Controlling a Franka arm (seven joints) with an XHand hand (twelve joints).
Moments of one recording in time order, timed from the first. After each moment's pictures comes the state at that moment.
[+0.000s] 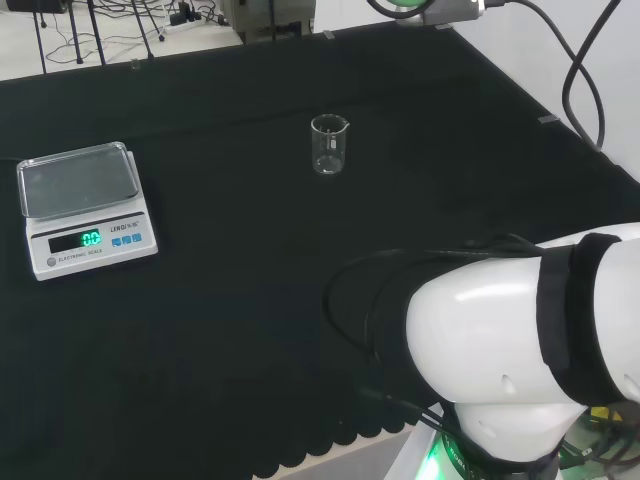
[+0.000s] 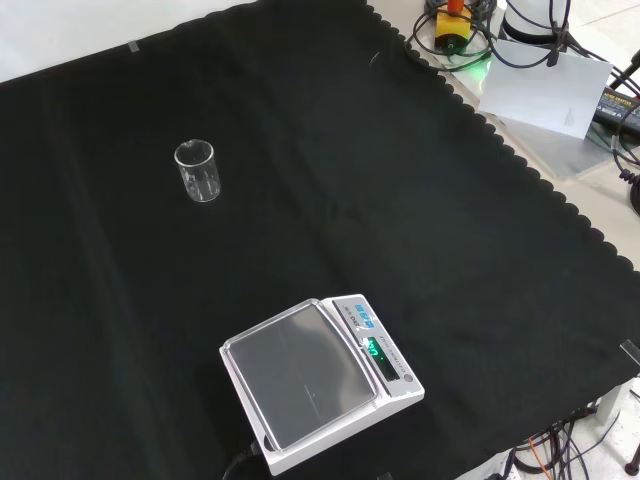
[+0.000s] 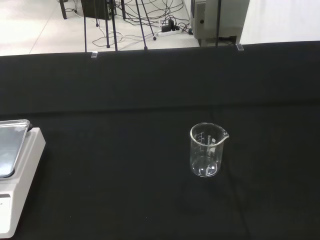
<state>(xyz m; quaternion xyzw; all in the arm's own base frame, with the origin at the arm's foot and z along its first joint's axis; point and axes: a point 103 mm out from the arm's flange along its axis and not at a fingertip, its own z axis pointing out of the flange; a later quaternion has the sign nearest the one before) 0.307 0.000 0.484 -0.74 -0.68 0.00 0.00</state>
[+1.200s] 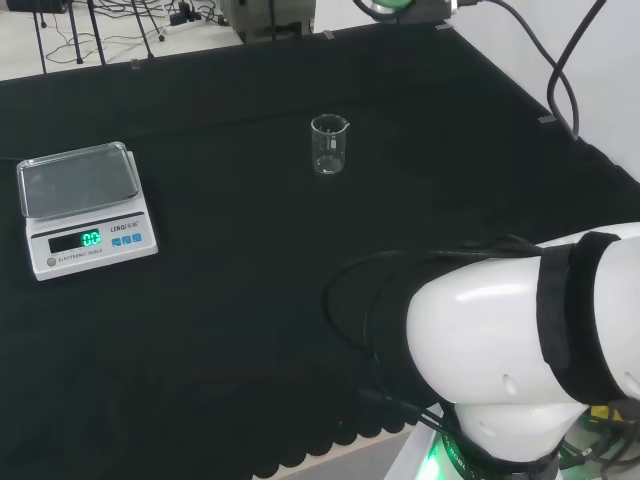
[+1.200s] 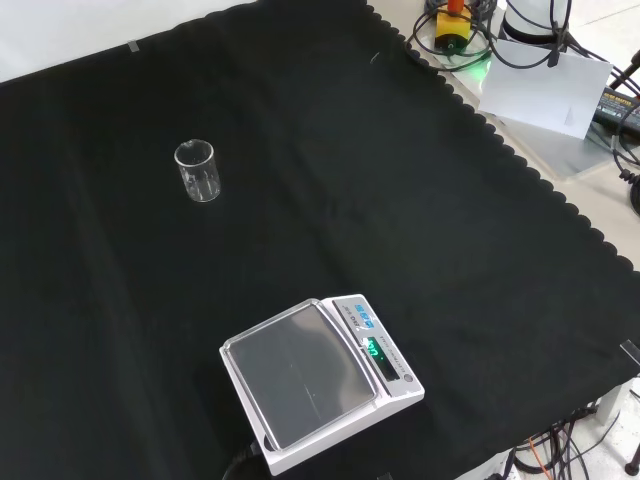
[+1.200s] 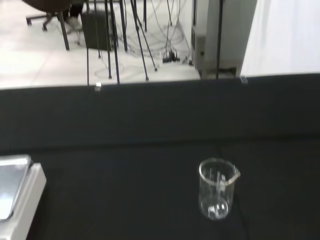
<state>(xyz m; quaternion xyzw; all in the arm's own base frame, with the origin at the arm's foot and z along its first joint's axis) 0.336 0.012 0.486 -0.74 -0.67 -0.04 -0.03</state>
